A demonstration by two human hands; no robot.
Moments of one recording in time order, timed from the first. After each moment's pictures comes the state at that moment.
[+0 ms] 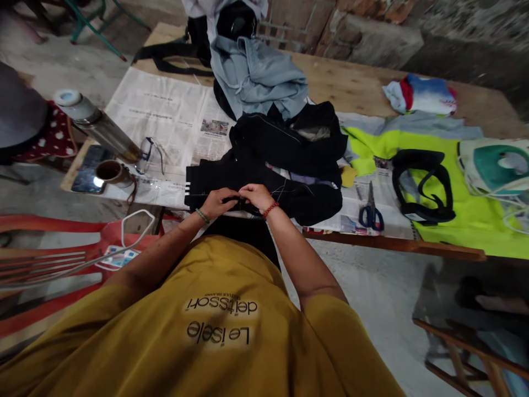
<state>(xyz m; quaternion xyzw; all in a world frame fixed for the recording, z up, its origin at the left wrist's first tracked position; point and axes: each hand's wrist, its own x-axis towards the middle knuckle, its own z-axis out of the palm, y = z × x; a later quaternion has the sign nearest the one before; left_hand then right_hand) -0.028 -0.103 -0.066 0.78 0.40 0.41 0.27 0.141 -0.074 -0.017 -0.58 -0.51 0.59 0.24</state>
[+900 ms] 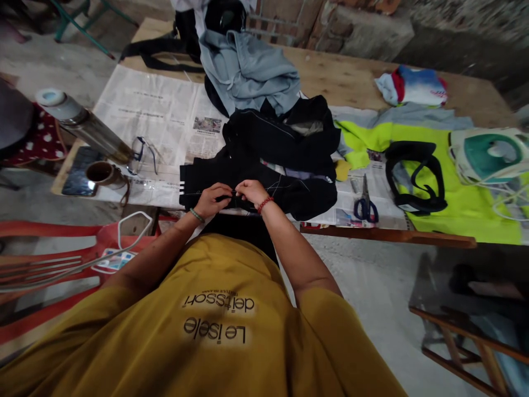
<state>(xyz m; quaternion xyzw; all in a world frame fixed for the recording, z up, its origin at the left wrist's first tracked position) -0.031 -0.103 -0.067 0.78 0.38 0.44 0.22 0.138 -0.069 -0.018 -0.61 -0.48 0.59 0.22</state>
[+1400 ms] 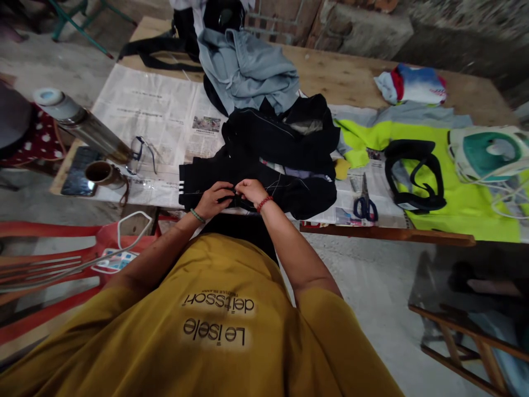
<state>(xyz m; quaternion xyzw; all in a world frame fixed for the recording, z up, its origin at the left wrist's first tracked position) -0.030 -0.106 -0.072 0.81 0.37 0.41 0.19 0.138 -0.070 -0.020 -0.61 -0.49 0.58 0.23</state>
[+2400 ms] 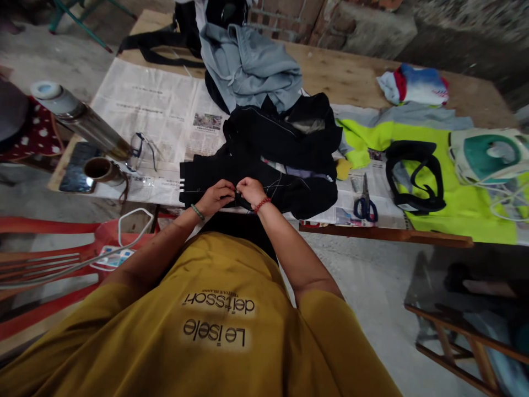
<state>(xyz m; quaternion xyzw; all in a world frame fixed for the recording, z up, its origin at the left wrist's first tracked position) -0.029 -0.098 -0.070 0.81 0.36 0.37 0.27 0.127 -0.075 -0.022 -0.65 -0.48 0.54 0.26</state>
